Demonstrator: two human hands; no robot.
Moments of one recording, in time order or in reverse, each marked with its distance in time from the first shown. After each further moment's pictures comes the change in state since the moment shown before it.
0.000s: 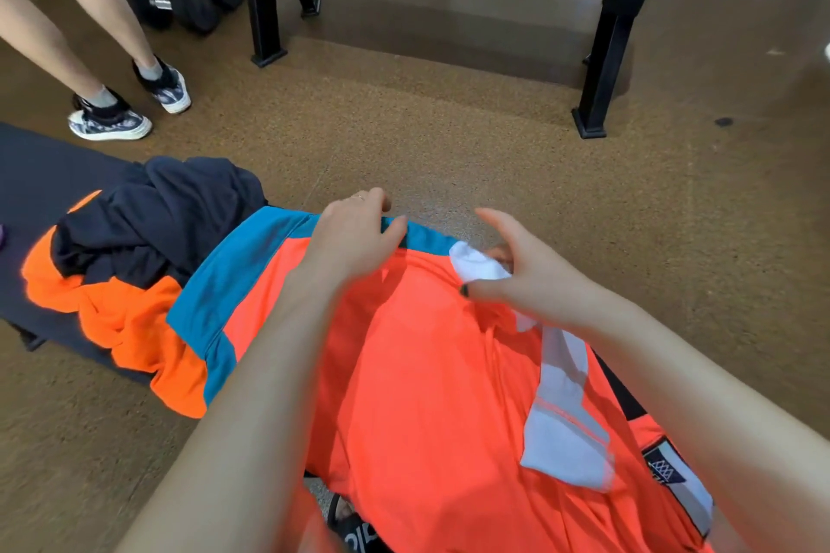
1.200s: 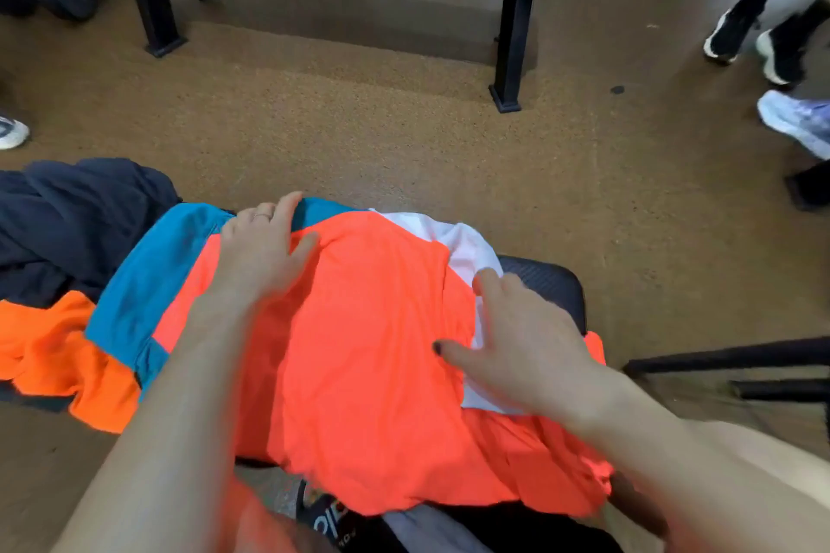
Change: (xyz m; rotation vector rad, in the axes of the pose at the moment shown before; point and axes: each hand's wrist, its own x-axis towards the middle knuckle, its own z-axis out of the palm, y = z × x) left_hand -0.026 -0.029 0.018 0.123 -0.006 -0.009; right_hand -0.114 0.007 0.019 -0.820 0.221 0.137
